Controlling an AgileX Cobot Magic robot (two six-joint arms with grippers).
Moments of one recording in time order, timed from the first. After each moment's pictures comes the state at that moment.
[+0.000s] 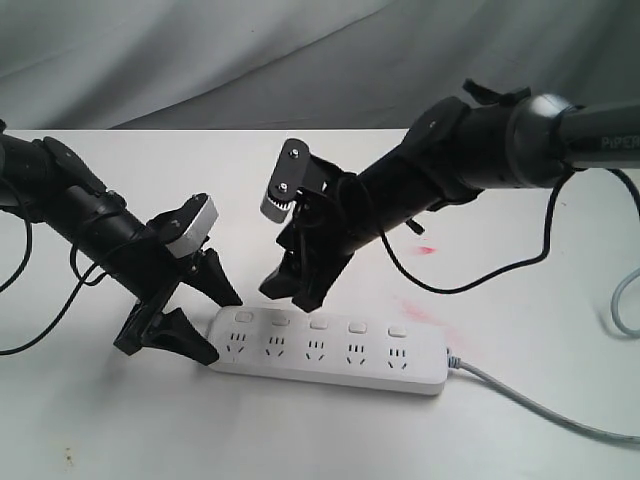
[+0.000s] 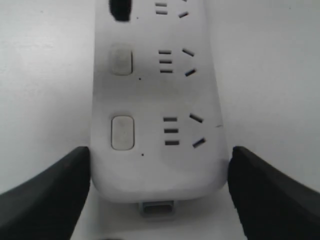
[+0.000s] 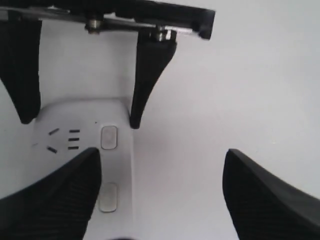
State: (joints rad) left arm -0.01 2.16 -1.24 -0.85 1.13 2.09; right arm 0.52 2.06 -1.35 0.97 0.65 -1.58
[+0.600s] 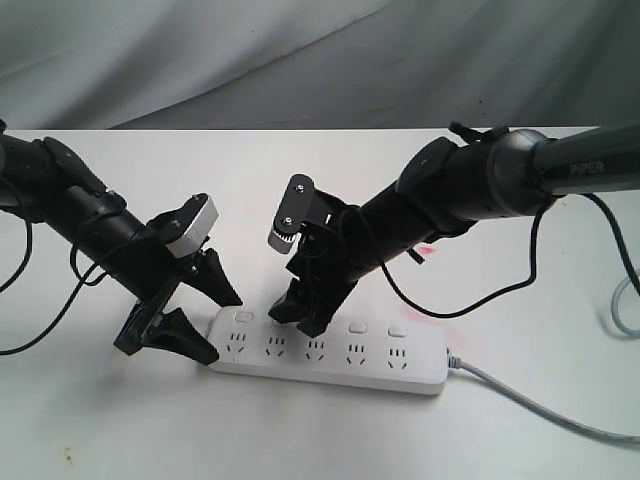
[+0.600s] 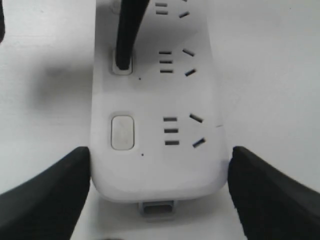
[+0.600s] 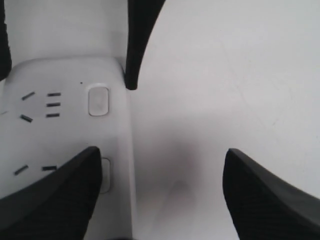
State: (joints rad) left arm -0.01 2.16 -1.24 -0.85 1.13 2.09; right arm 0.52 2.13 -1.29 1.00 0.57 -1.62
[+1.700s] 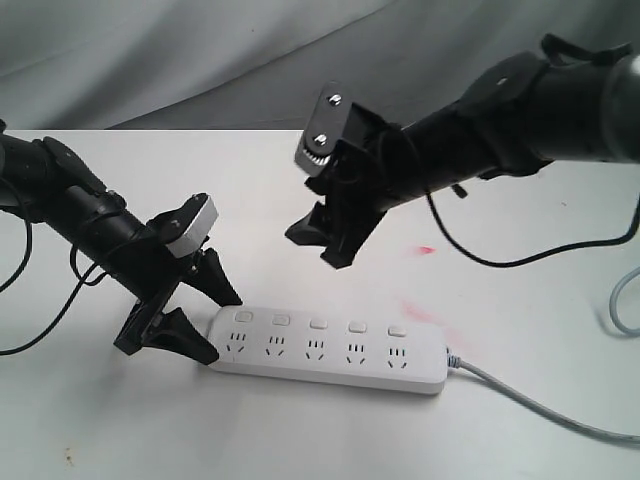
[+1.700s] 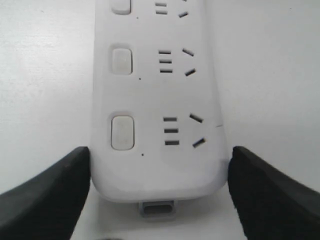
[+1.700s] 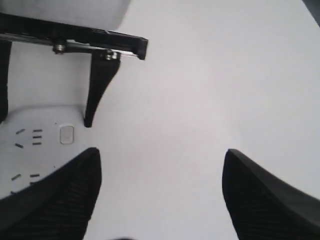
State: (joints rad) left arm -0.01 2.16 -1.24 -0.85 1.13 2.09; right arm 0.45 1.88 -1.25 1.01 0.56 -1.66
